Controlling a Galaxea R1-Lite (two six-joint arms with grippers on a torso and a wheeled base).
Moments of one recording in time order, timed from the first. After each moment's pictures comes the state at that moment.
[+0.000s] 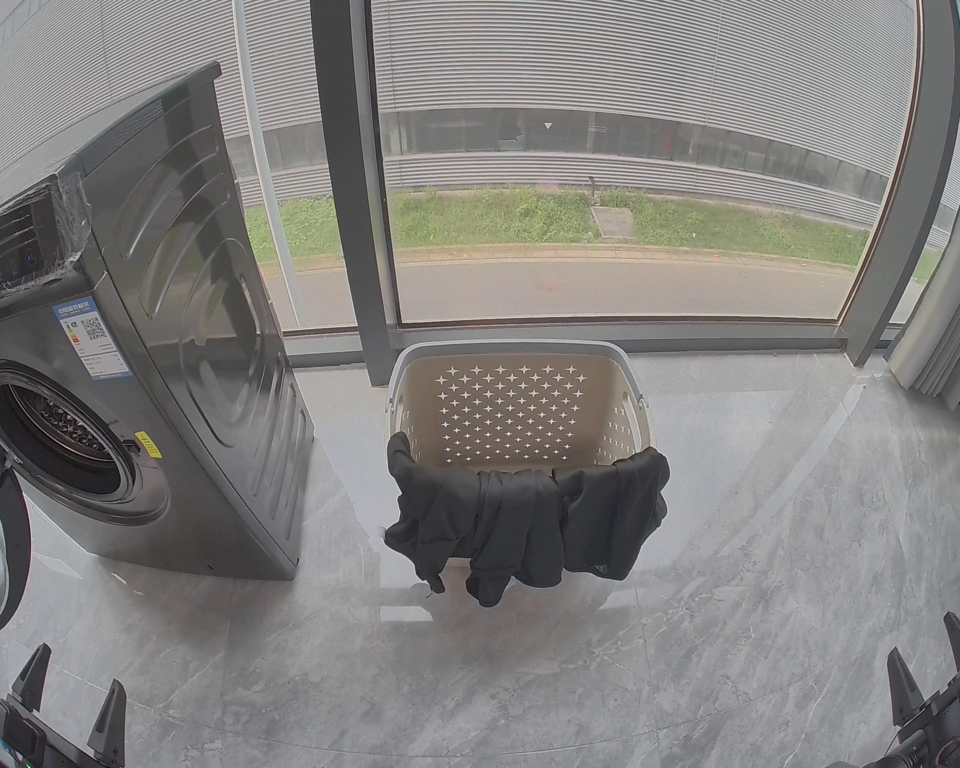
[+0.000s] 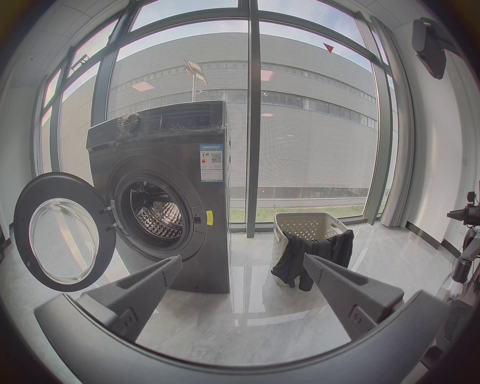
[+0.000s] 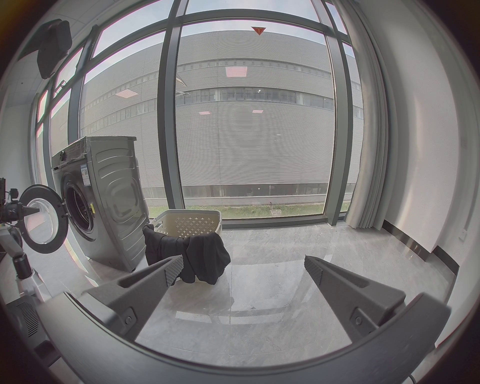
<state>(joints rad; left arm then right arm) 0.00 0.02 -0.02 0.00 0.02 -0.03 0.00 0.02 -0.02 0.00 0.00 0.00</state>
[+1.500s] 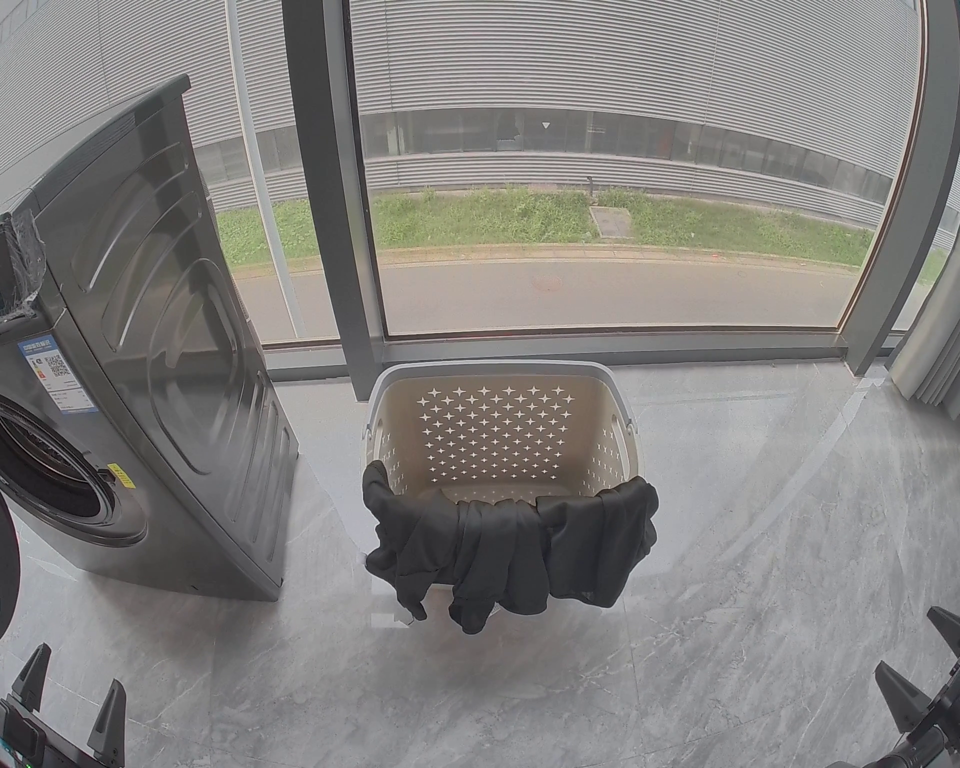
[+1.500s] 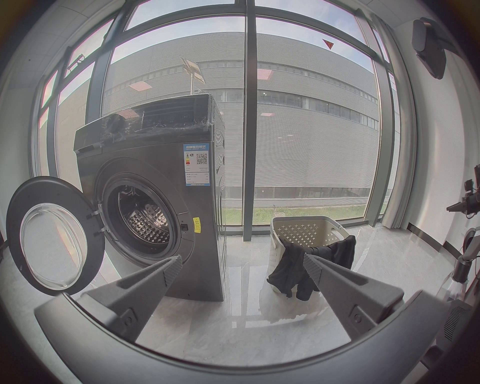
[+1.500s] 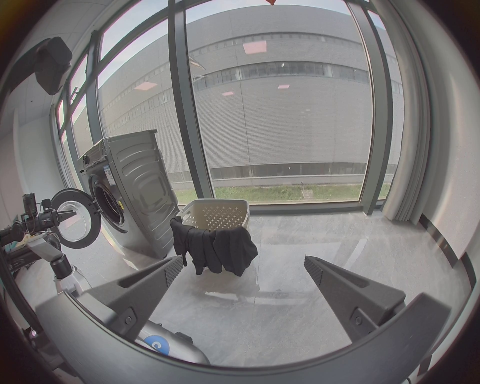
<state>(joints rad) 0.00 0.02 -0.02 0.00 0.02 -0.03 0.00 0.22 -0.20 0.13 0.24 0.00</state>
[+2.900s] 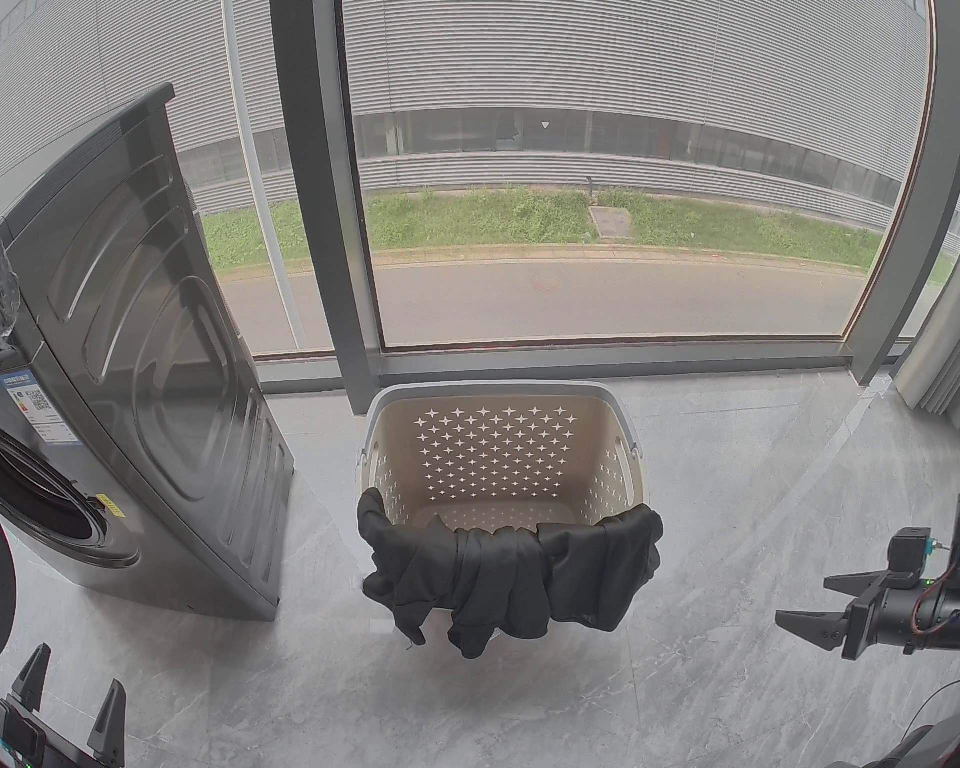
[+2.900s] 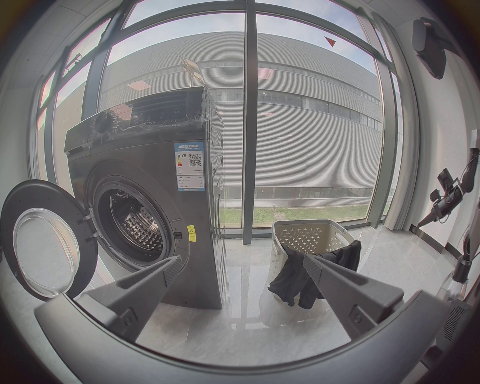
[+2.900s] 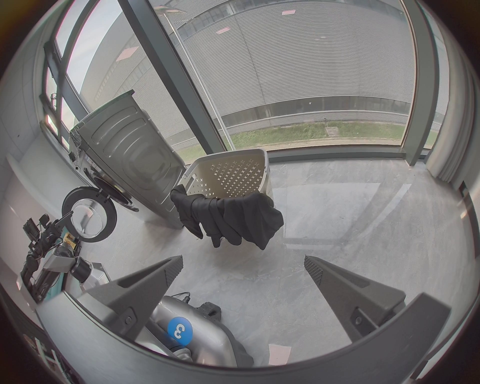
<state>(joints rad) 0.00 0.02 -0.02 0.00 0.02 -0.03 0.08 1.16 -0.19 -0.40 0.35 0.03</state>
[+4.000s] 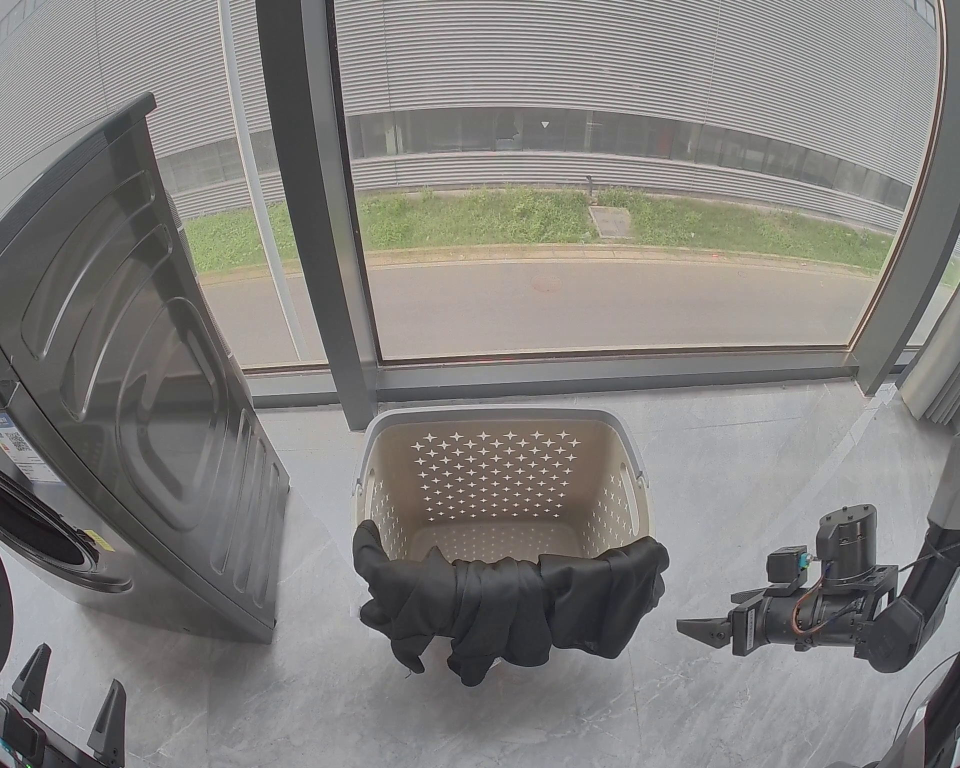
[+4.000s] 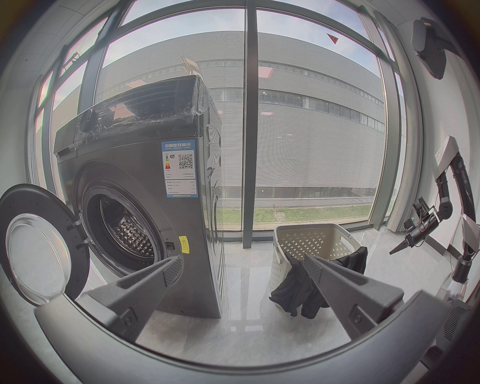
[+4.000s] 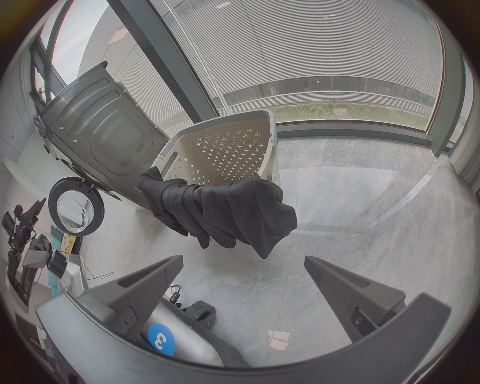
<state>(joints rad) 0.00 0.02 -0.02 0.00 0.02 -0.03 0.24 1.93 -0.17 -1.07 0.27 0.07</state>
